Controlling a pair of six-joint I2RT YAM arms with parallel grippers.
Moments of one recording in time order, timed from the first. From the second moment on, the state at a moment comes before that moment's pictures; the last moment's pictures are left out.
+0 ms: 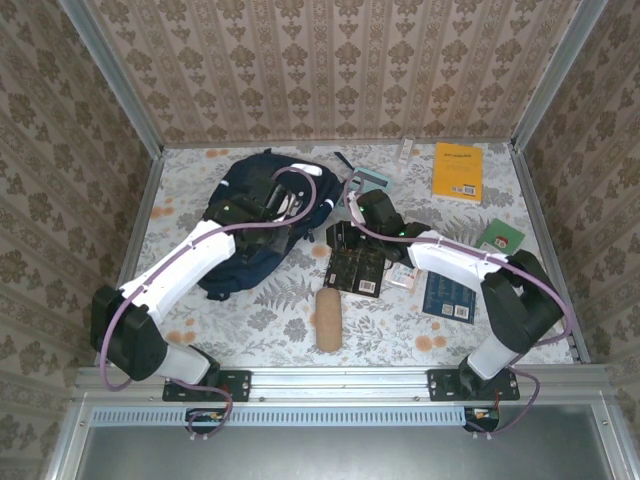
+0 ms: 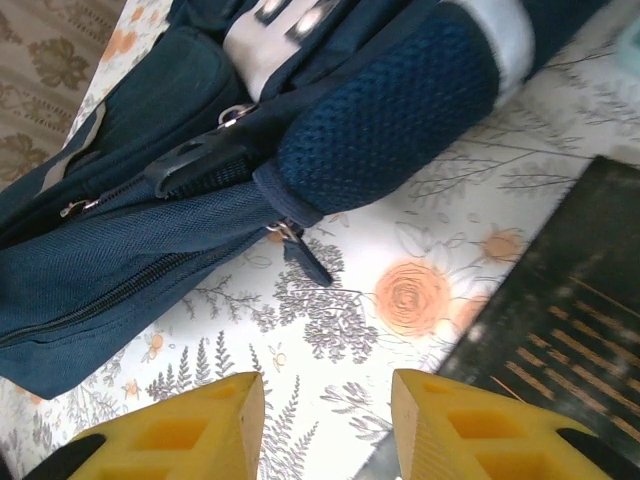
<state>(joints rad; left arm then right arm) -0.63 1.43 1.24 -0.89 -0.10 -0.16 0.60 1.64 1.03 -0.07 -0.25 0.49</state>
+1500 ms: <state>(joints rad) -0.78 1.74 1.09 -0.71 -0.19 -0.13 0.51 1.51 0.82 0.09 -0.22 0.58</state>
